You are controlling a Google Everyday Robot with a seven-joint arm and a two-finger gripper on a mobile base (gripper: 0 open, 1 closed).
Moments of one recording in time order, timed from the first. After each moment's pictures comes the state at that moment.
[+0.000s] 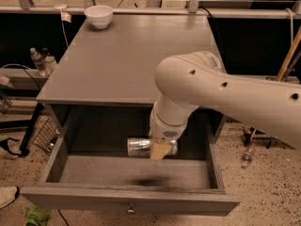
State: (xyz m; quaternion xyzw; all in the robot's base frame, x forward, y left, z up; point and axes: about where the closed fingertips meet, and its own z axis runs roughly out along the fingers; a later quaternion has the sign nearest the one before) arm 0.460 -0.016 0.738 -0.72 0.68 0.07 0.10
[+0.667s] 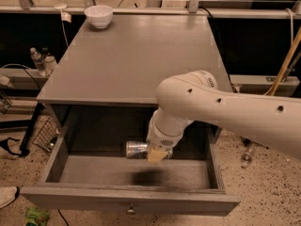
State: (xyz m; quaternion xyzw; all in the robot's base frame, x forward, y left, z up) arm 0.474 -0.006 0.699 -0.71 0.69 0.06 0.14
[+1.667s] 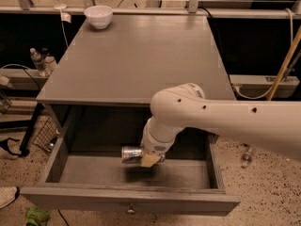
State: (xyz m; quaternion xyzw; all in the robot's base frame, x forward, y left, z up) arm 0.486 0.015 0.656 -0.72 0.68 0.08 0.15
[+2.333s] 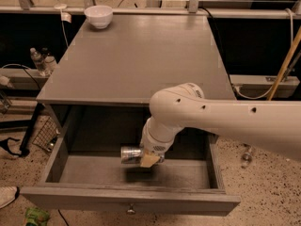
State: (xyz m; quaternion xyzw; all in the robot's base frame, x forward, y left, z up) arm 0.485 0.016 0.657 -0.72 0.68 0.08 0.15
